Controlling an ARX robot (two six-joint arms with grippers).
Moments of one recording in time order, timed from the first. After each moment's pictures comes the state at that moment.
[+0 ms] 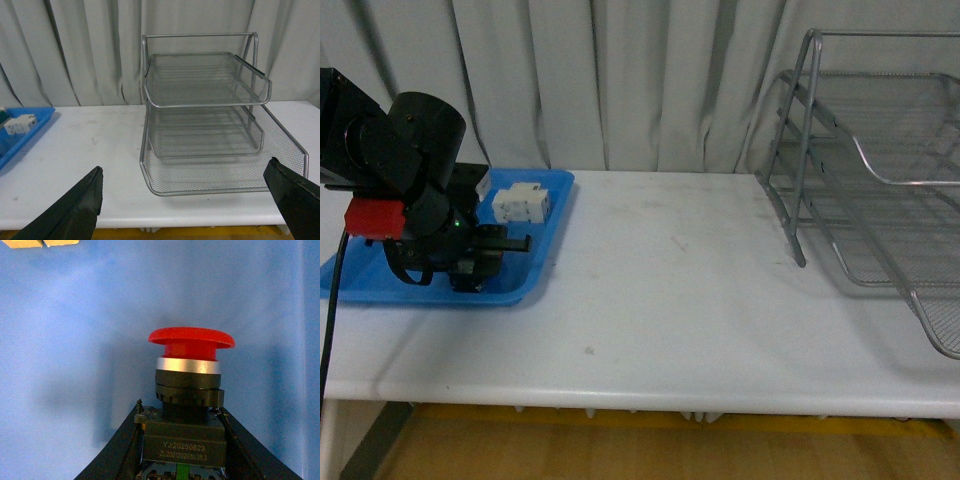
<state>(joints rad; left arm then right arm) -0.08 2.40 1.59 -0.17 -0.10 -0.02 0.00 0.00 0.01 0.00 0.00 0.00</state>
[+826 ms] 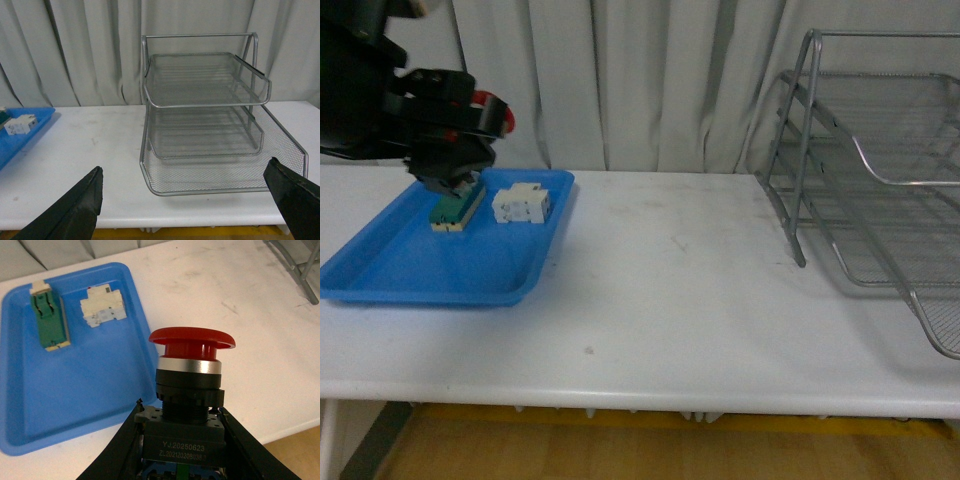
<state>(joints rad) -0.21 1.54 0.97 -0.05 0.05 0.12 0.00 0.00 0.01 0.00 0.00 0.00</state>
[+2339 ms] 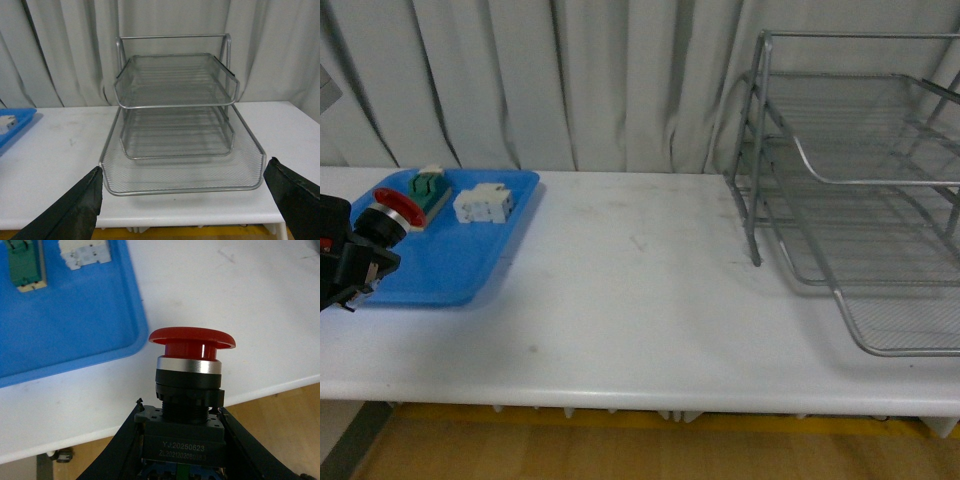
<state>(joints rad) -0.10 1.40 0.67 0.04 0.11 0.15 0.00 0.00 0.01 0.00 0.00 0.00</state>
